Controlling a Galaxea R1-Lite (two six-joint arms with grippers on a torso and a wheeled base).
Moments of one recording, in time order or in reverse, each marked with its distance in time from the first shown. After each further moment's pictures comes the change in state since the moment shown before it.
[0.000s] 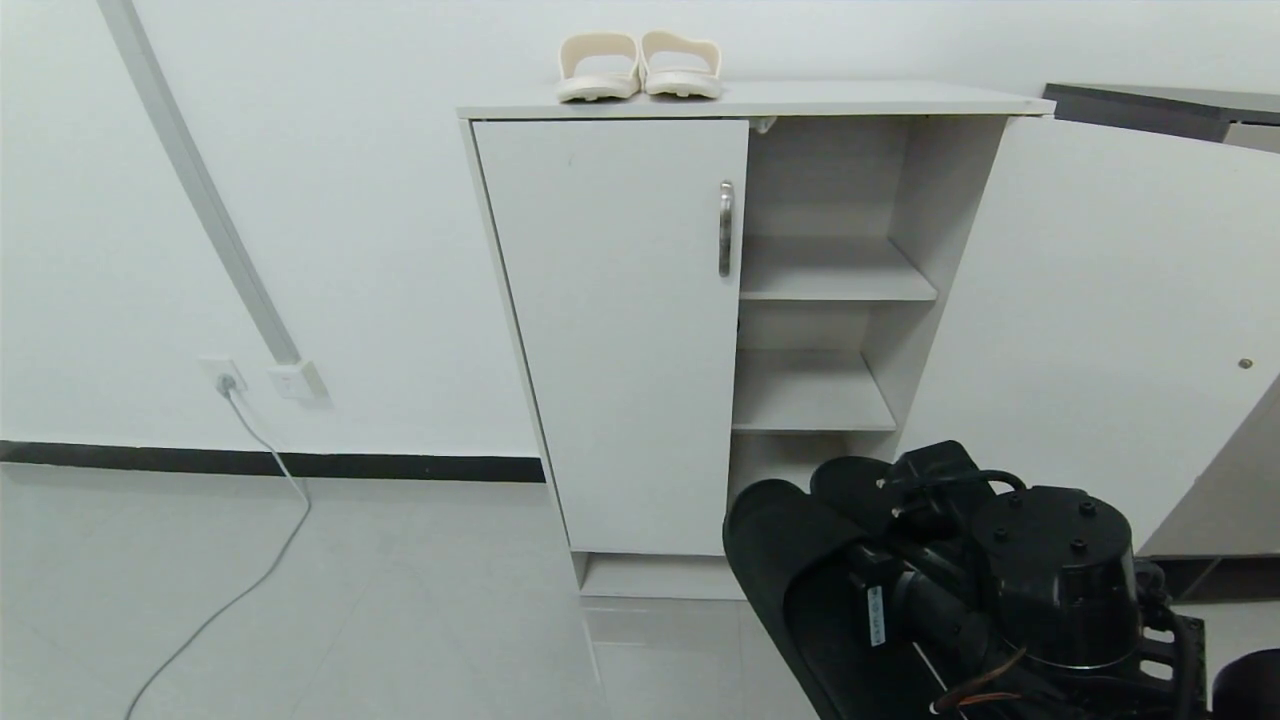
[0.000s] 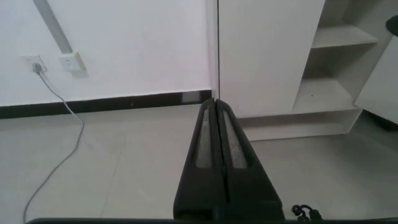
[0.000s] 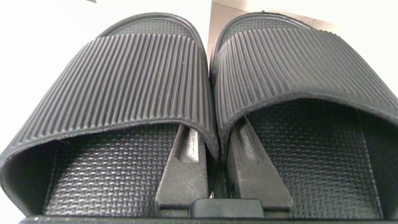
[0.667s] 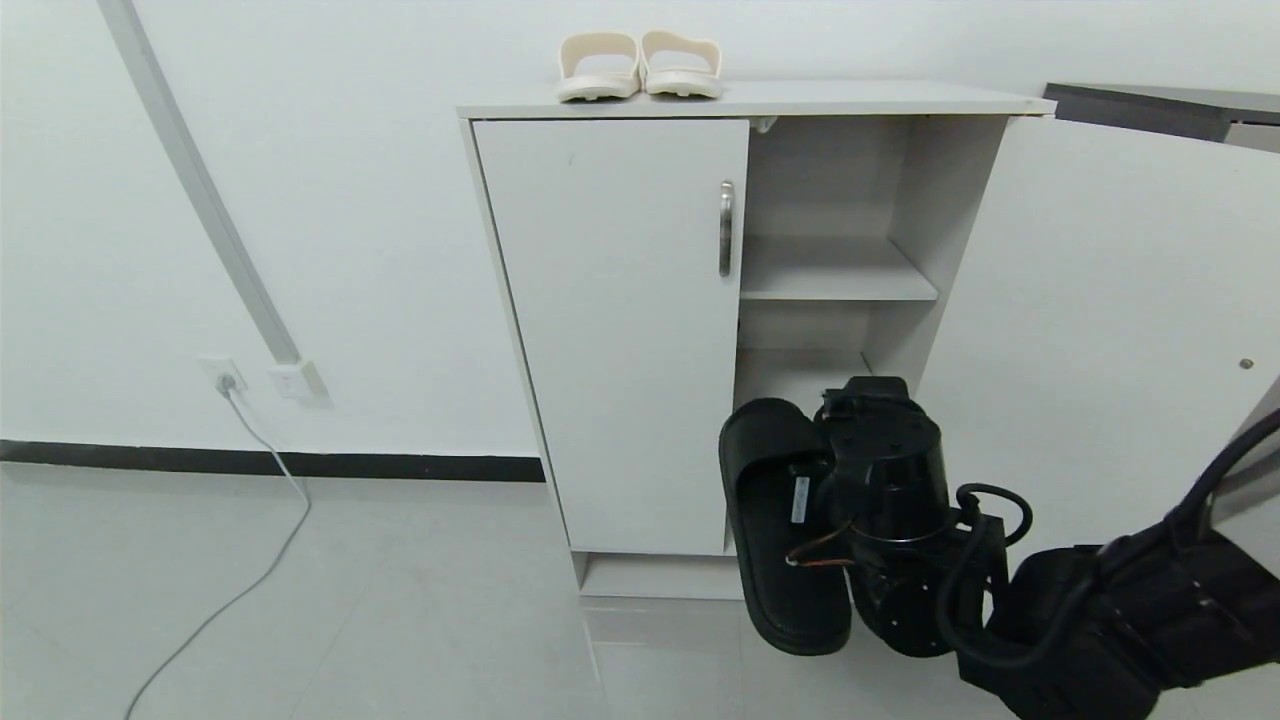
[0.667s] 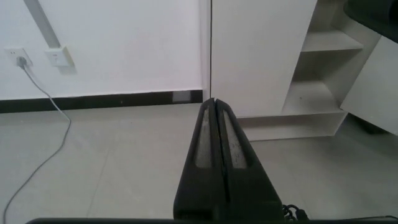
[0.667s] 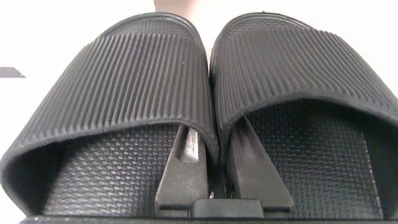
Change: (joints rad) left arm 0.000 -0.001 0.001 0.001 -0.021 -0.048; right arm -0.053 0.255 -0.344 0.002 -0.260 0.107
